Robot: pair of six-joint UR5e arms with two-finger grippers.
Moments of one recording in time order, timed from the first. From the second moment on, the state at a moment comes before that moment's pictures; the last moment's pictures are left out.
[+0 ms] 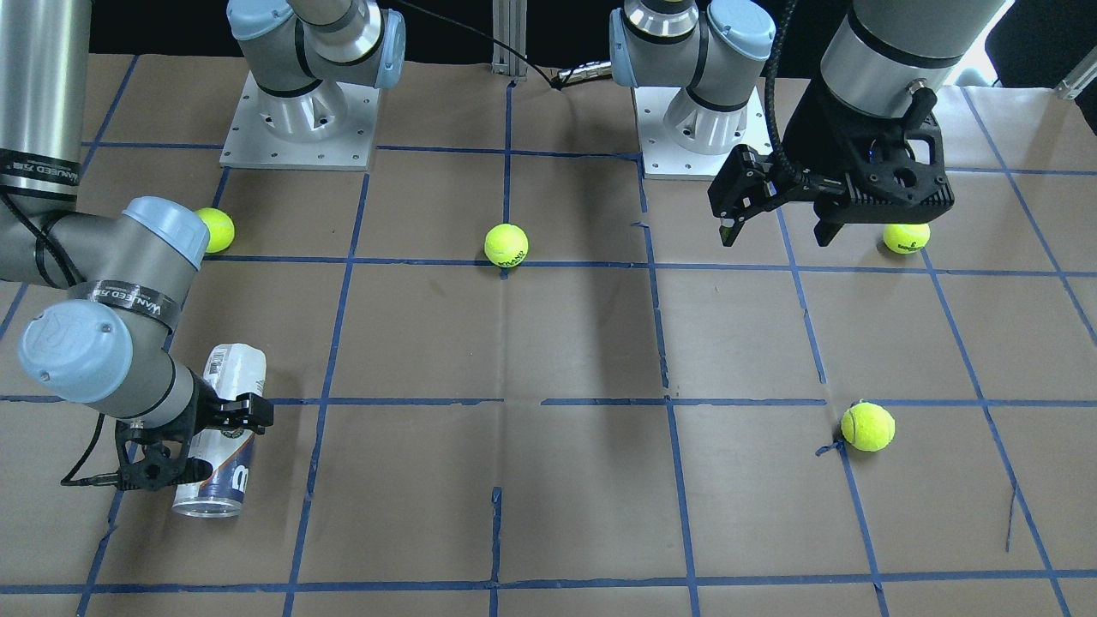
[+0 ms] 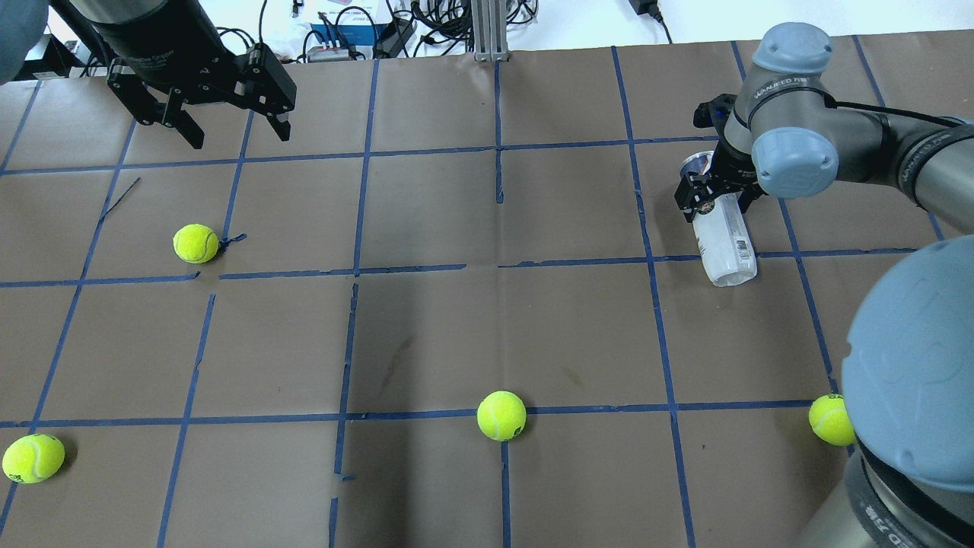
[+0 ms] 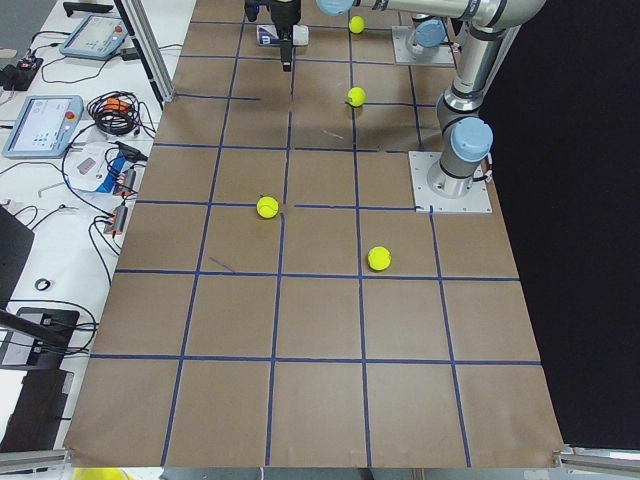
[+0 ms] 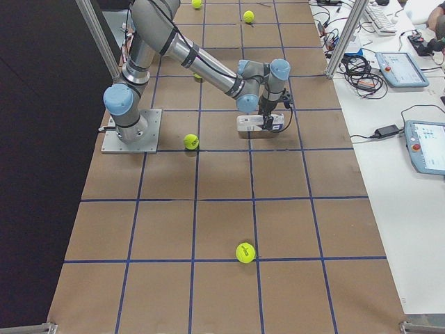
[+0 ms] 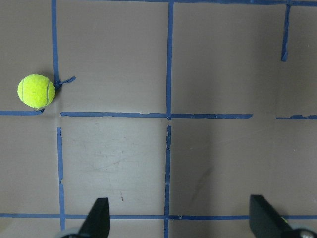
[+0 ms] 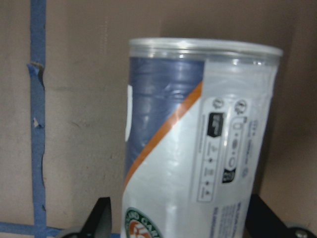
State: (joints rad) left arm -1.54 -1.66 -1.39 -1.65 1.55 -0.01; right arm 1.40 -1.07 1.69 -2.11 -1.60 -0.30
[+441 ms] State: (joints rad) left arm -1.54 -1.66 -1.39 -1.65 1.55 -0.01; right arm 1.40 -1.08 1.67 -2.11 -1.61 -0.32
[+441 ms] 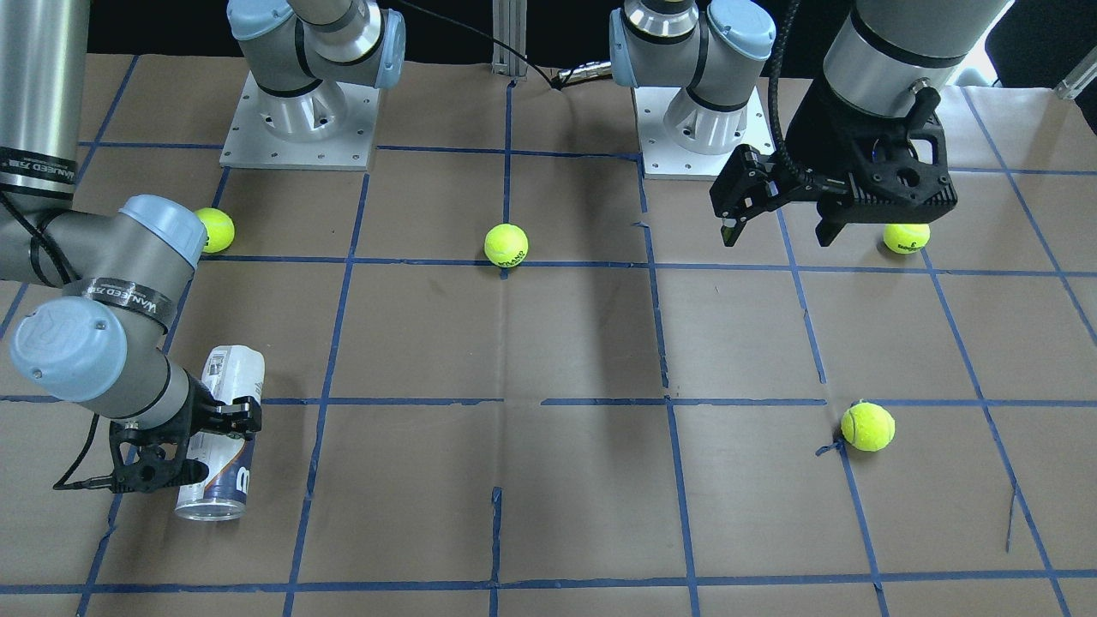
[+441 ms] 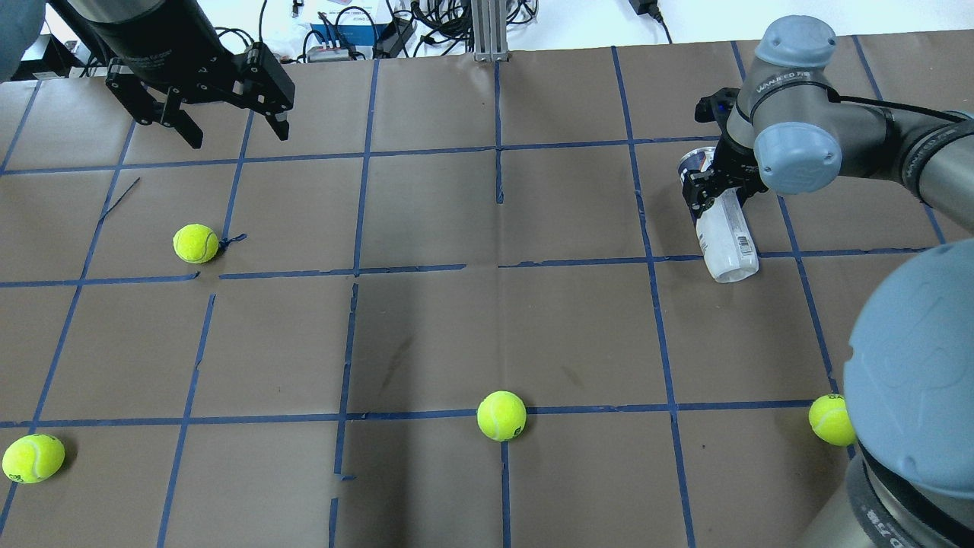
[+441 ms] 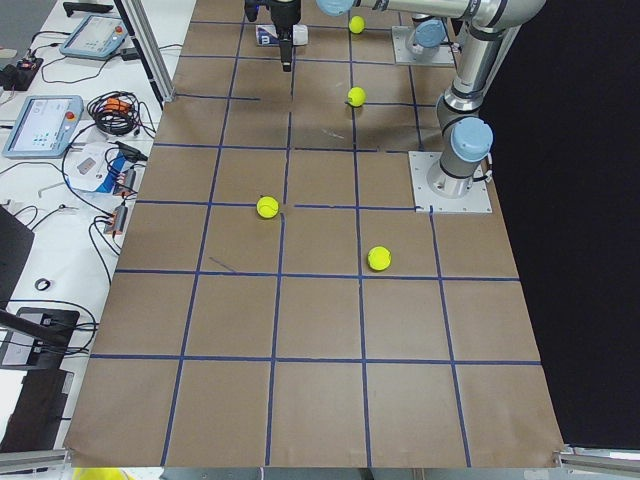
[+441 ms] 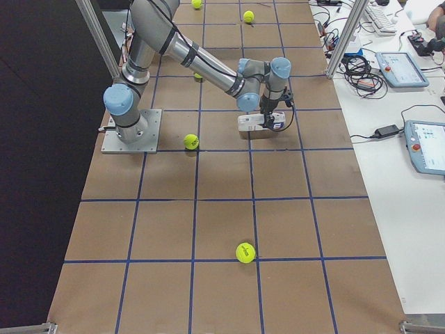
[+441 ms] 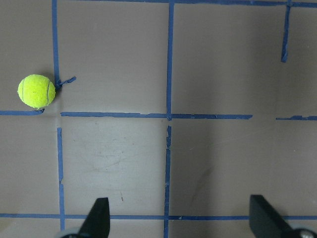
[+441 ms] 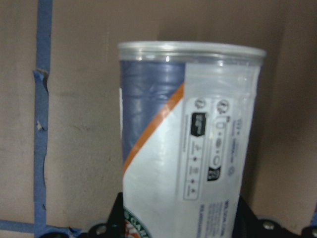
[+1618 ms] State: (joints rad) left arm -1.53 -1.65 -1.38 -1.65 1.56 0.00; right arm 1.79 -1.01 1.38 -2.11 -1.60 -0.77
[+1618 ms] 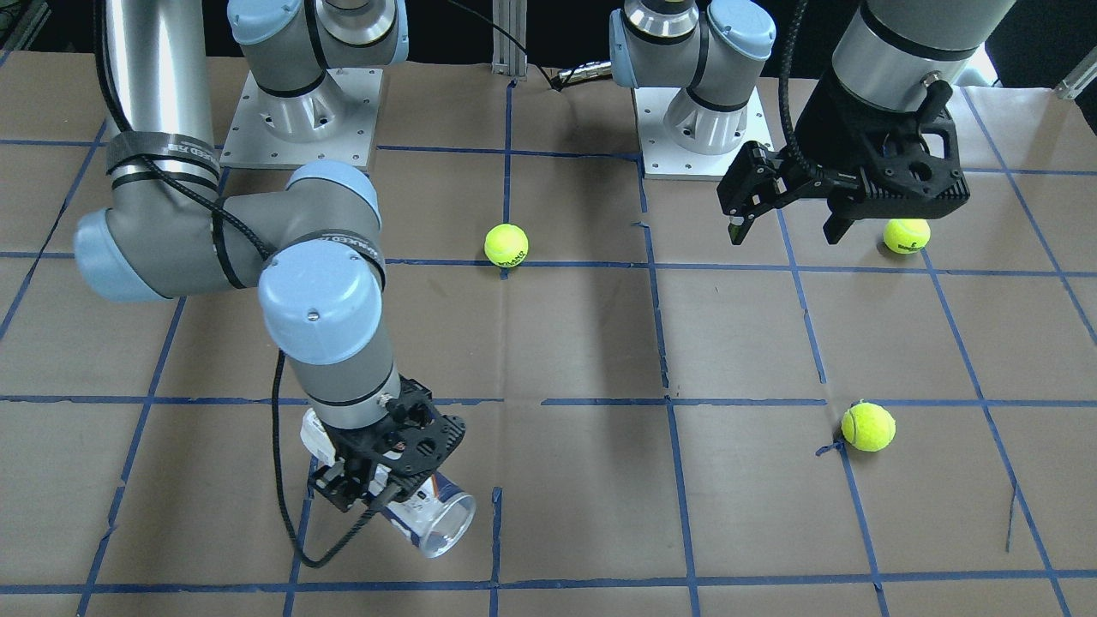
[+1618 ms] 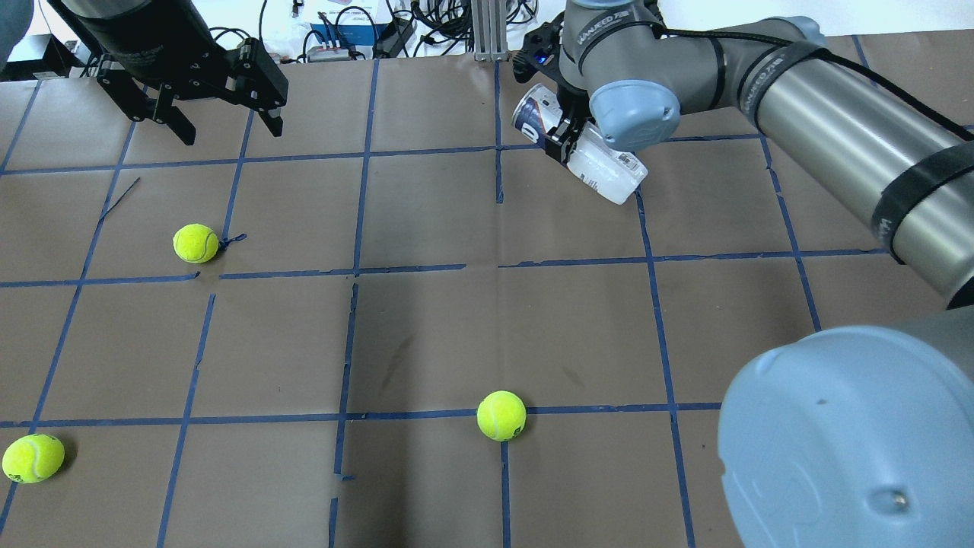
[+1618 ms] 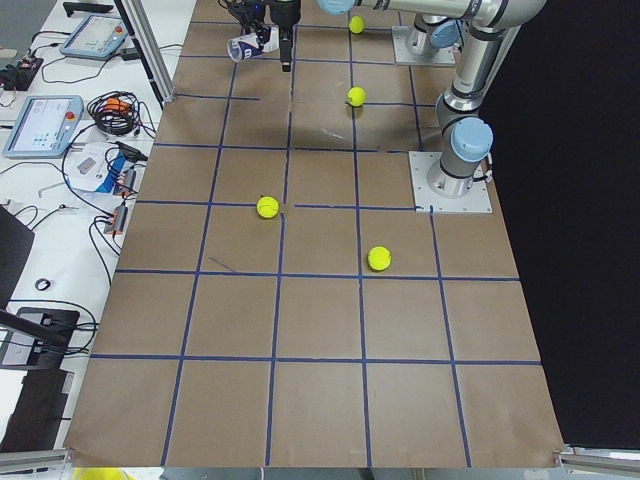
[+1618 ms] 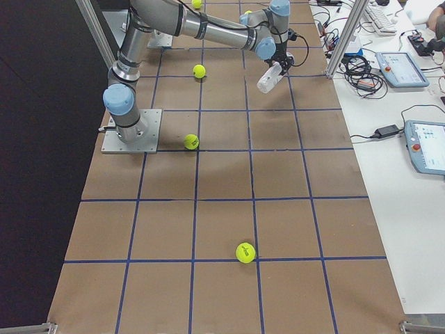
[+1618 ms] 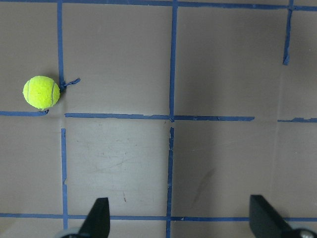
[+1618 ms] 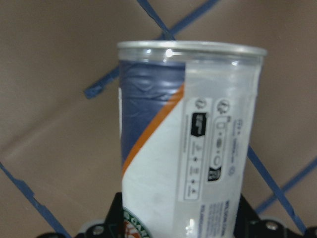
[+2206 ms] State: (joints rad) left arm -1.53 -1.65 -1.39 -1.65 1.56 0.00; right arm 1.92 -0.86 1.25 -2.20 -1.60 -1.08
